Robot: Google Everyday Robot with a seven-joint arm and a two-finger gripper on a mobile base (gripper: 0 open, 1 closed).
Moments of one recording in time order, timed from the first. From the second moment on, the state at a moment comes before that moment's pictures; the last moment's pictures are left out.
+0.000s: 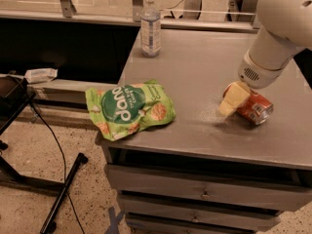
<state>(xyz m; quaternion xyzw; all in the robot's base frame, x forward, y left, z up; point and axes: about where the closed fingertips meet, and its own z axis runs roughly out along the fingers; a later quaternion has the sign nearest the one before) 0.547 -0.238 0.844 -0.35 0.93 -0.03 0.11</state>
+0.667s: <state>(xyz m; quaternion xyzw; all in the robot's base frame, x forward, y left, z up) 0.564 -0.229 0.831 -0.36 0.93 -0.01 0.13</state>
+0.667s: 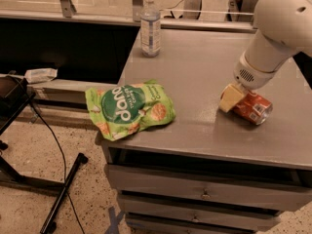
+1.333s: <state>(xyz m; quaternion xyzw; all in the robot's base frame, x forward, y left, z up) 0.564 -0.221 0.900 -0.41 0.90 0.02 0.16</state>
